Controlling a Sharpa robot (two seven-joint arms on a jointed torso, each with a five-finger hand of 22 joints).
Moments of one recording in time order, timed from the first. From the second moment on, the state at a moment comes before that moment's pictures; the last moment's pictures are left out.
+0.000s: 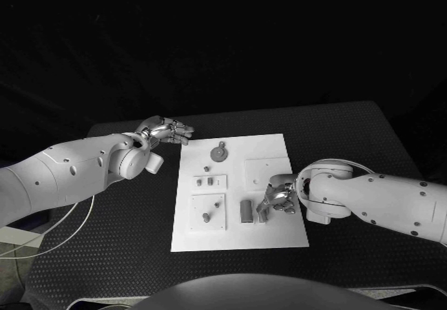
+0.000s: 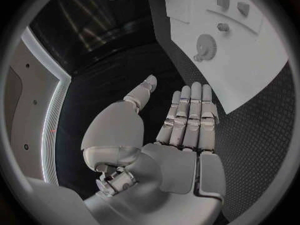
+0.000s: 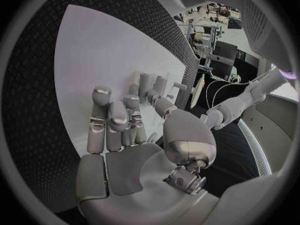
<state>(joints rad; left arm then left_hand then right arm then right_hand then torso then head) 1.17 -0.76 -0.12 1.13 -0.27 -0.18 0.22 1.00 -0.08 0.42 -0.27 0.06 0.83 0.18 0.26 0.51 1.07 0.15 0.06 0.21 0.90 0.12 0.45 0.57 0.02 0.88 0.02 0.07 0.86 1.19 -0.71 -0.23 1.54 -1.07 0.12 -0.48 0.76 -0.01 0.56 -0.23 0.05 1.06 0.08 0.19 0.72 1.19 -0.03 0.98 1.11 1.29 -0.13 1.37 0.95 0.25 1.23 -0.02 0.82 1.31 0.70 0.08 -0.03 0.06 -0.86</state>
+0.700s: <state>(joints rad) 1.17 -0.76 -0.12 1.13 -0.27 -0.17 0.22 1.00 -0.08 0.42 -0.27 0.06 0.83 0.18 0.26 0.51 1.07 0.15 0.06 0.21 0.90 0.12 0.45 0.57 0.02 0.88 0.02 0.07 0.86 1.19 -0.71 -0.23 1.54 -1.07 0.12 -0.48 0.70 -0.07 0.58 -0.16 0.05 1.06 0.08 0.18 0.71 1.18 -0.03 0.98 1.11 1.29 -0.13 1.37 0.95 0.25 1.24 -0.03 0.82 1.31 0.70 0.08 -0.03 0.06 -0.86</state>
